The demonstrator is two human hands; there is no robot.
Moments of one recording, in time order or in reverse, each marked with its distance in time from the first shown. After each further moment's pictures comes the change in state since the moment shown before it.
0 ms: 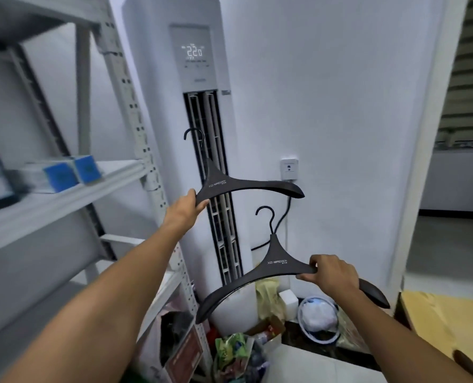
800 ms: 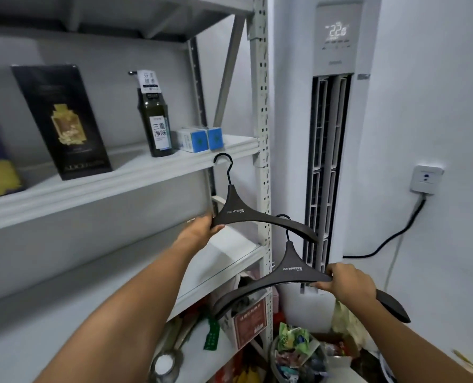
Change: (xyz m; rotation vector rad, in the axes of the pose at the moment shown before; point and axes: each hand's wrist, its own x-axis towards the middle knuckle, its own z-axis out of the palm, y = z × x) left_hand -0.151 -0.131 -0.037 0.094 -0.084 -0.446; right_hand 0.012 -0.119 0.037 -0.045 -0.160 -0.437
